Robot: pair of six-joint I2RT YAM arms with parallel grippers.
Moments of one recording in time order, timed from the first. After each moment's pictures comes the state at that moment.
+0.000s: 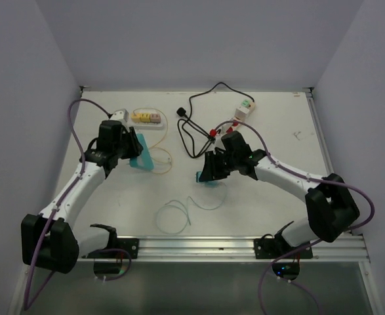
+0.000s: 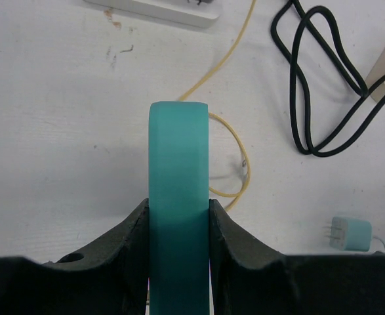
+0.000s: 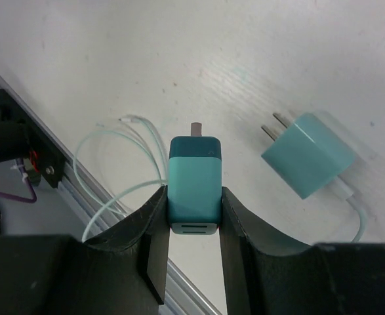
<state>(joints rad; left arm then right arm) -0.21 1.19 0.86 -0.36 0.02 -0.37 0.63 1.47 0.93 -0.29 -0.41 0.45</state>
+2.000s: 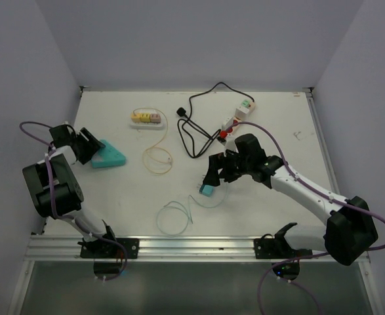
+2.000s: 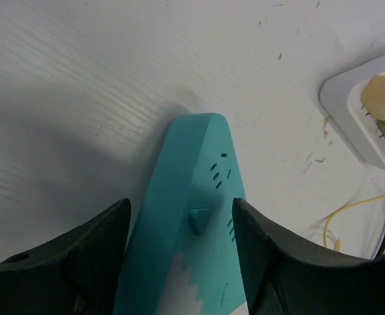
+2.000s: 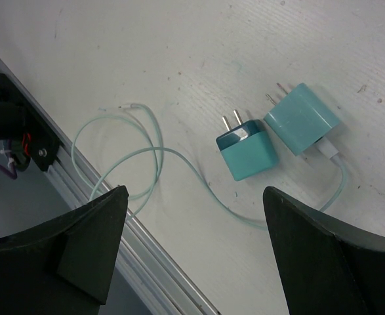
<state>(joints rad) 0.46 1.68 0.92 -0.09 0.37 -0.42 0.59 1.26 0.83 -0.35 -0.41 0.35</state>
